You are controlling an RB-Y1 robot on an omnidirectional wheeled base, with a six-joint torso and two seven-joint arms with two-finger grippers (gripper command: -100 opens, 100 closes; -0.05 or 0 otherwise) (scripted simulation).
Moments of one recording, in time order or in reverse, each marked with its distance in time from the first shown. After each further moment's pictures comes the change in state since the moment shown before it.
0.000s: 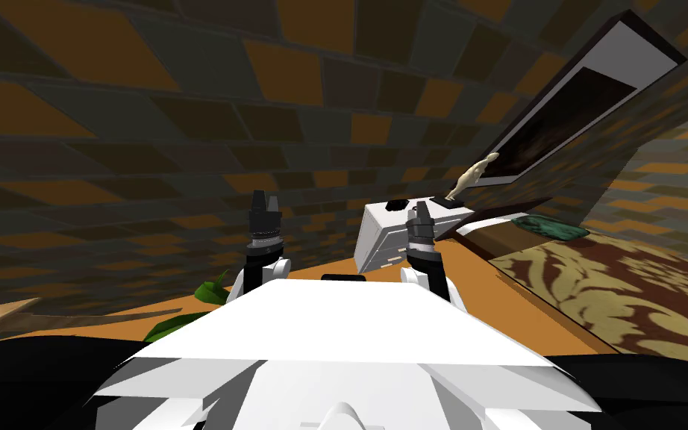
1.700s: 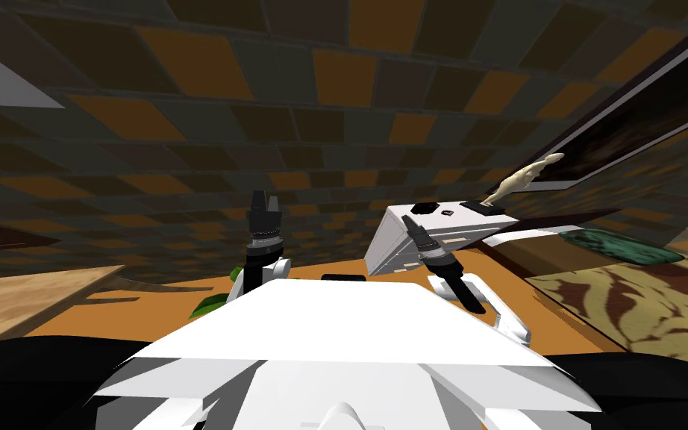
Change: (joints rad) left arm 0.000 0.000 0.000 0.000 0.000 0.000 0.000; right arm 0.031 -0.471 -0.120 0.180 0.137 -0.162 -0.061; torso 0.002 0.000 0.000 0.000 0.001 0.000
